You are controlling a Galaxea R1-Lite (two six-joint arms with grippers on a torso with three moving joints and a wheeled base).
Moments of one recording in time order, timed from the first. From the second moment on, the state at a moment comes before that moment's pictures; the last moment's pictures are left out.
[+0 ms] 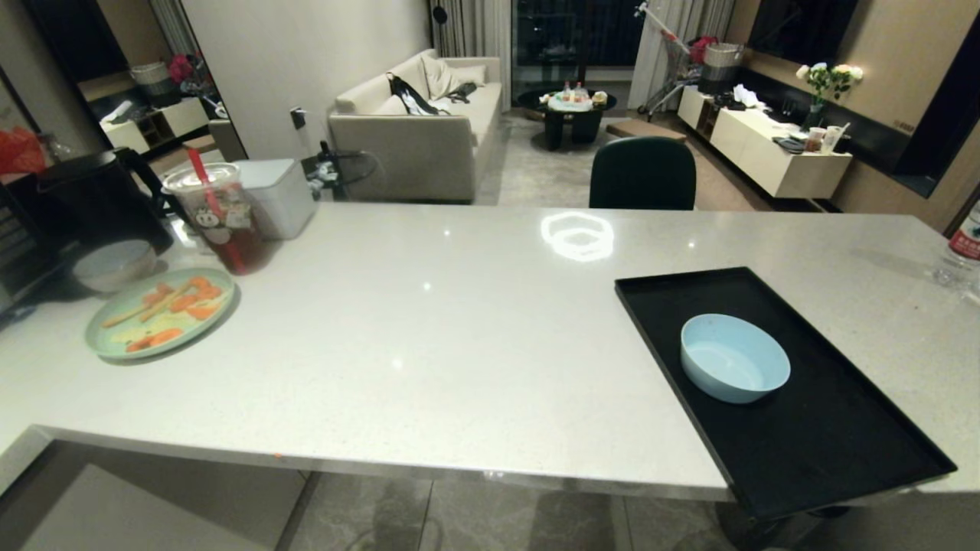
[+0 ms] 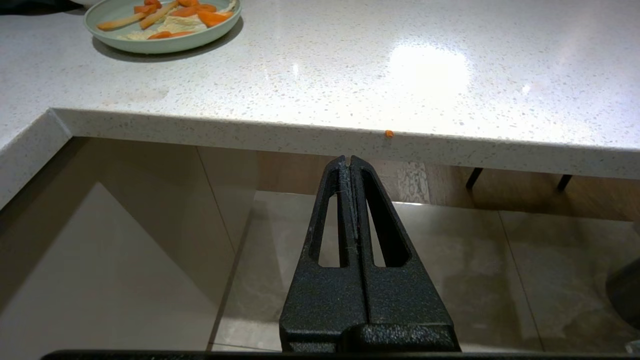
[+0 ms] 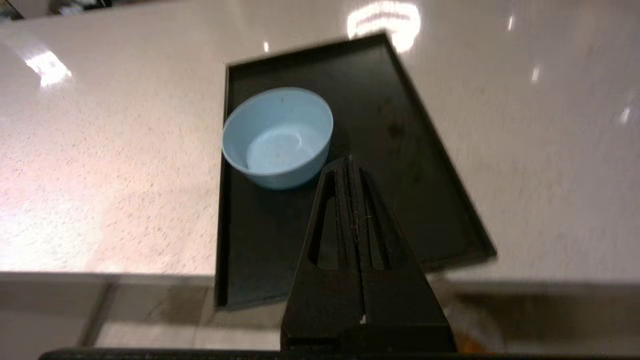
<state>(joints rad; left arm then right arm) 0.00 0.00 0.00 0.00 0.01 -0.03 0.12 0.64 -0.37 -0.19 -0.09 0.14</state>
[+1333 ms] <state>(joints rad) 0.00 0.00 0.00 0.00 0.01 -0.03 0.00 0.00 0.00 -0.06 -0.02 -0.04</state>
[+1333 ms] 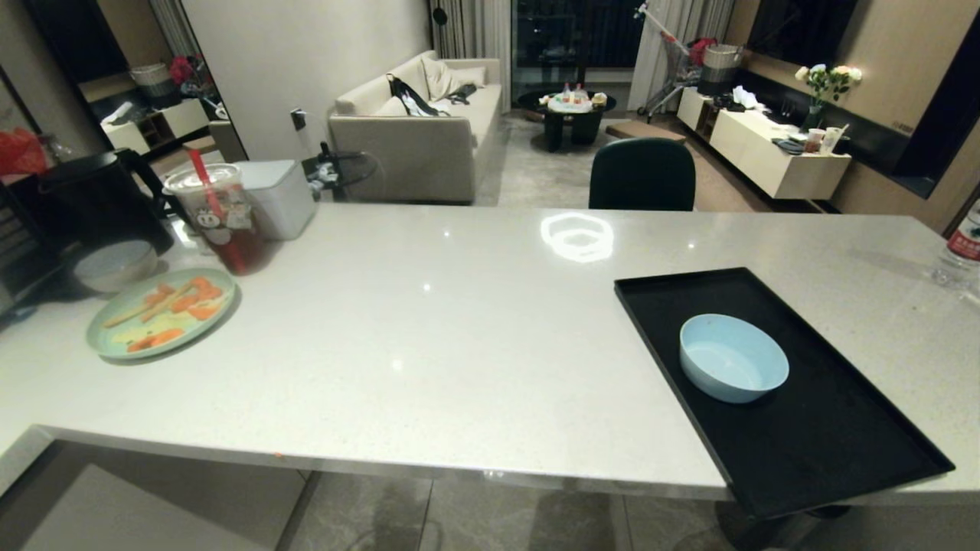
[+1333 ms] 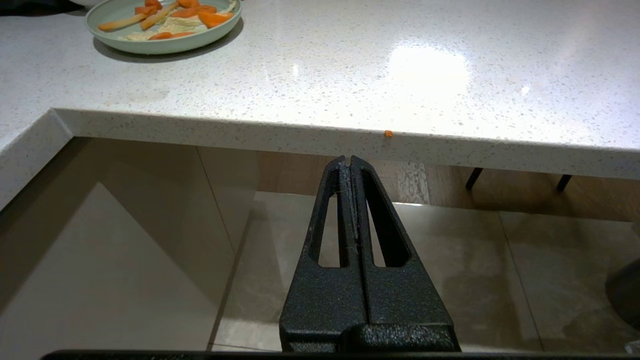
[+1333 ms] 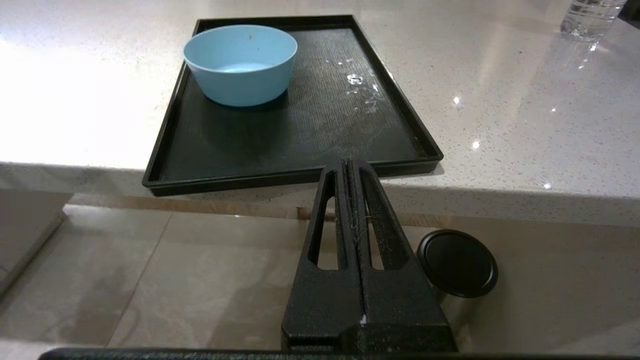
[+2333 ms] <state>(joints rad) 0.00 0.00 0.00 0.00 0.01 -0.03 0.00 0.00 0.00 -0.06 -0.02 -0.02</state>
